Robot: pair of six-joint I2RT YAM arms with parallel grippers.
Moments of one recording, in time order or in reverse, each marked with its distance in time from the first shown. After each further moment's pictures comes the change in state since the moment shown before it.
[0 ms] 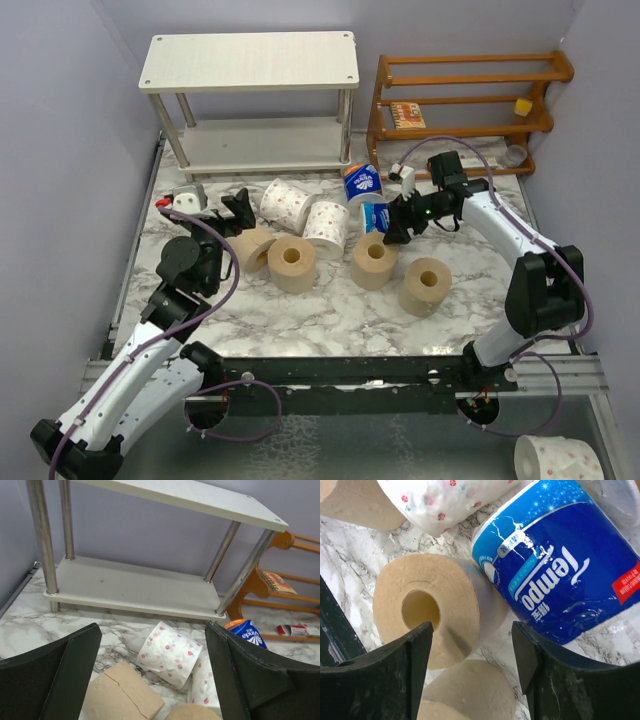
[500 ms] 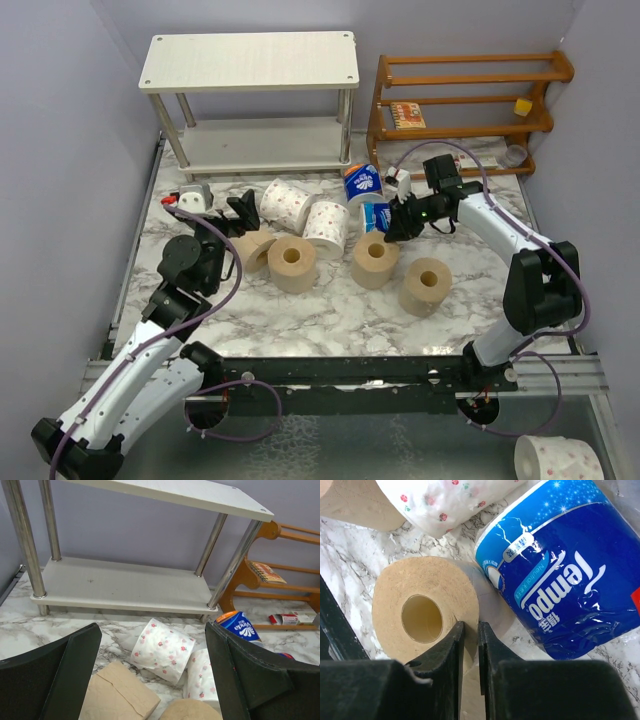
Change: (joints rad) left arm 0.004 0.018 -0.003 0.000 0.087 0.015; right arm 0.024 0.033 -0.024 0.046 -0.006 0.016
